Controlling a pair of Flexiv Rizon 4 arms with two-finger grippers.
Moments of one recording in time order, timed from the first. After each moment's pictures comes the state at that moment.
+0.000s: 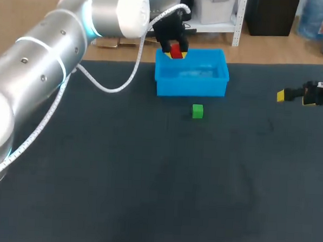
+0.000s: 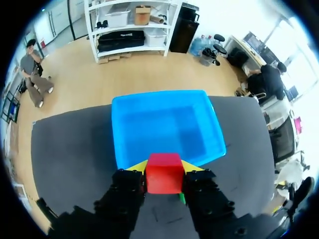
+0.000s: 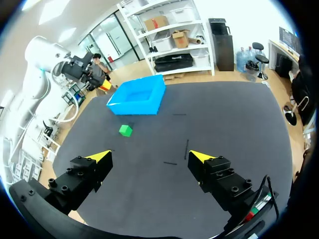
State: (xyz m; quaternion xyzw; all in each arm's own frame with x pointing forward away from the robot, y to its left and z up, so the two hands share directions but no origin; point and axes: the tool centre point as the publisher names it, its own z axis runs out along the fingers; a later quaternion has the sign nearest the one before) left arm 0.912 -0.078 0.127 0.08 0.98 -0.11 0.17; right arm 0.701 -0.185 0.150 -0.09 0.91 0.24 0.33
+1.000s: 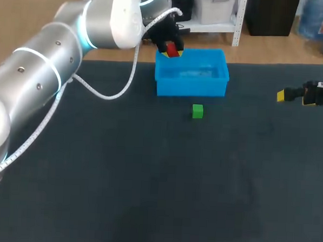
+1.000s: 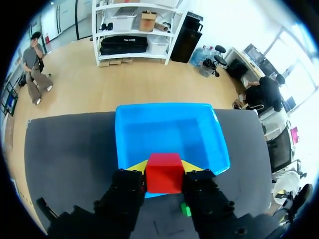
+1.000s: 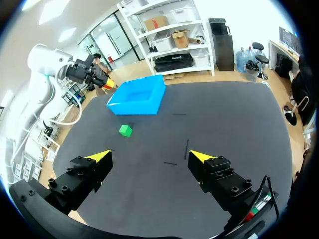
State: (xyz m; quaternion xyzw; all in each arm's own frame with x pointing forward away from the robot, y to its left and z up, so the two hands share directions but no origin) left arm 0.936 -0.069 0.115 0.06 0.97 -0.14 0.21; right arm 0.701 -0.185 0.150 -0.09 0.91 0.24 0.33
